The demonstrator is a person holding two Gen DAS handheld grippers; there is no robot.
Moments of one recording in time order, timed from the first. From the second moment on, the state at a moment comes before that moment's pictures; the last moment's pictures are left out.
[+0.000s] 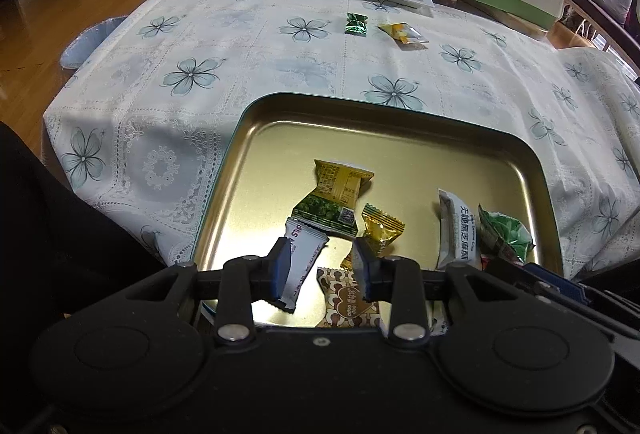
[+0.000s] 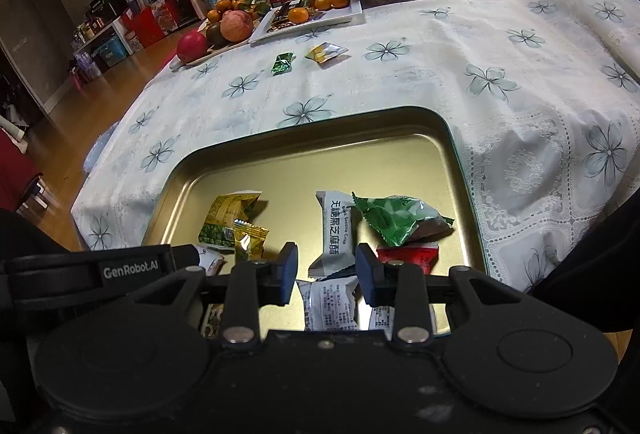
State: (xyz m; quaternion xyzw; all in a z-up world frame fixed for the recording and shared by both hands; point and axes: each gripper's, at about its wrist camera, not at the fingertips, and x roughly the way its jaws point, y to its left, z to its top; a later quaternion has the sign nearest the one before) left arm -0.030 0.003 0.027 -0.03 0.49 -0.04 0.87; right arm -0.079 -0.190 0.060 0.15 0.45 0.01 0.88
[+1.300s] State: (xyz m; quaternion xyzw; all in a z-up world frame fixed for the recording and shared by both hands) left arm 0.077 0.009 0.074 -0.01 0.48 -0.02 0.88; right arm 0.018 -0.192 0.075 0.11 0.48 0.04 0.87
